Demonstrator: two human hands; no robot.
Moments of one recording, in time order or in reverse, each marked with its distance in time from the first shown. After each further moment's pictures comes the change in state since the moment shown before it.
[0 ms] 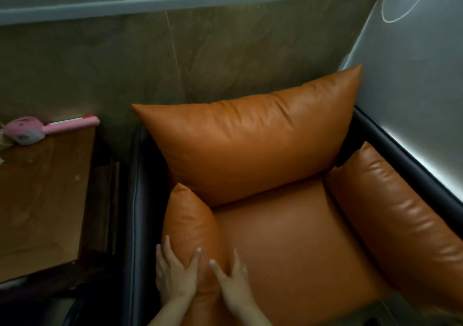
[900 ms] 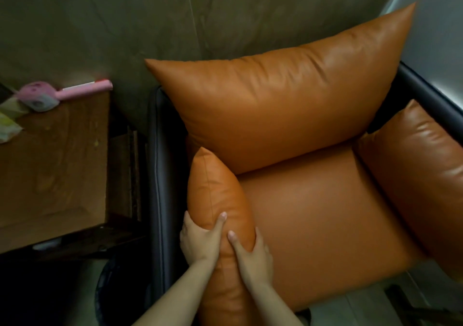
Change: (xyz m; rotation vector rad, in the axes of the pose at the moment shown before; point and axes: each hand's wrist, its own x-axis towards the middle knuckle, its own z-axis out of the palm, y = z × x) left_hand 0.016 -0.016 -0.001 -0.148 -0.003 -0.085; right_hand 0.004 0.021 0.043 -0.114 0.163 0.106
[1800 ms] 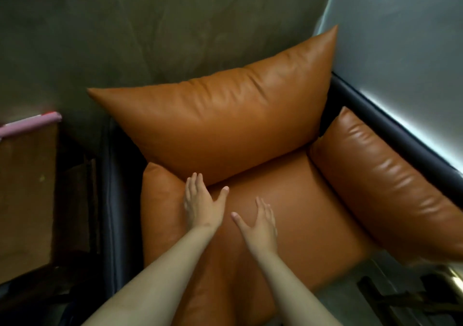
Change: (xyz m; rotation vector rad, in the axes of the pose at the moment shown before) left_hand -0.029 0.131 0.058 0.286 -0.117 0.514; right_hand 0.043 -0.010 -0.120 -0.012 0.262 -0.275
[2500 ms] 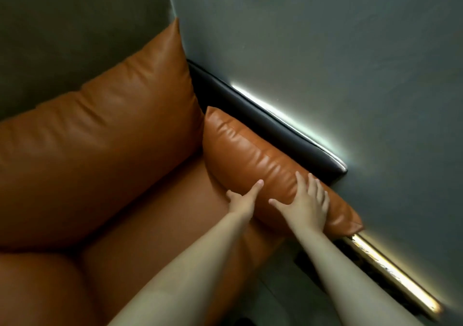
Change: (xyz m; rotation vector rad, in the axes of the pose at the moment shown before) left_hand -0.086 0.268 0.250 -0.497 -0.741 -0.402; right_hand 0.096 0.209 -0.292 -0.358 0.448 0.280
